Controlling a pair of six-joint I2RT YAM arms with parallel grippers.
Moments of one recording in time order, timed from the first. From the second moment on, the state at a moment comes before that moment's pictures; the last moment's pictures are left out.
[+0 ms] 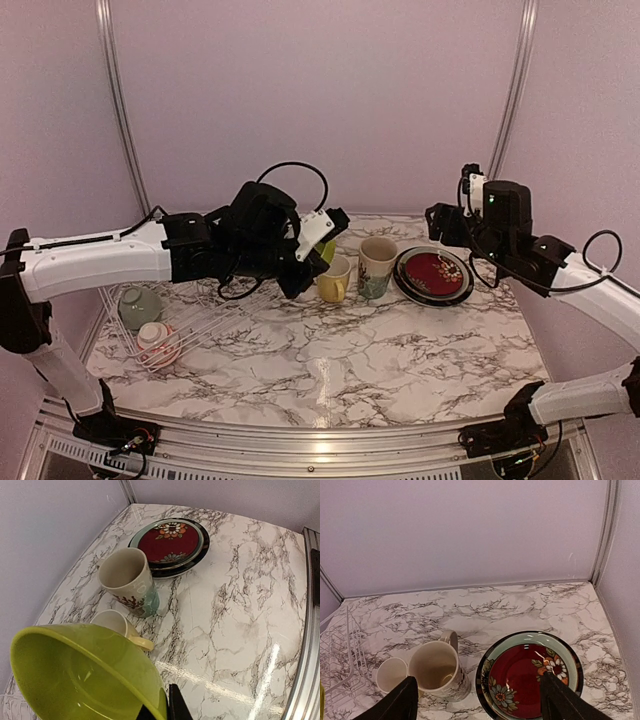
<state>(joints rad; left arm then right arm) -1.04 1.61 1.41 -0.38 -0.11 0.14 0.56 1.09 0.96 -0.19 0.35 0.31</state>
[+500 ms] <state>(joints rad) -1.29 2.10 1.73 -0.62 -0.17 0.42 0.43 0.87 0.87 -0.24 0.36 0.34</state>
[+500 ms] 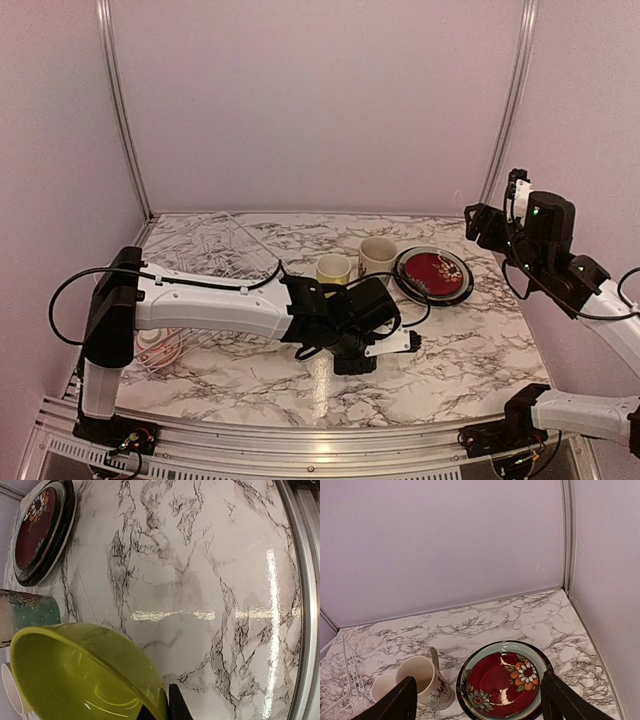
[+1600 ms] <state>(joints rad) -1.26 2.25 1.84 -0.68 -0.13 0.43 0.42 0.99 0.84 -0.24 0.25 0.33</state>
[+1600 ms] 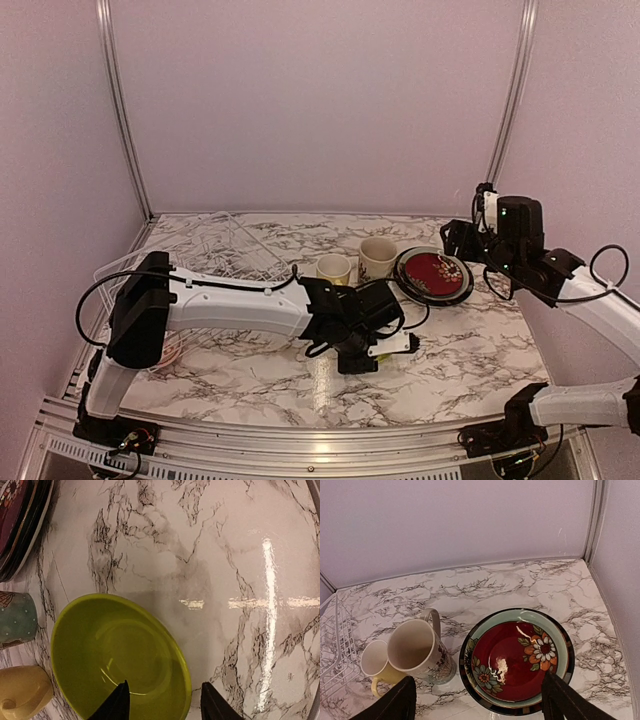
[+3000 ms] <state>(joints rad) -1.02 1.40 1.15 0.03 -0.28 0.20 0.68 1.66 1.02 -0.54 -0.07 0.21</state>
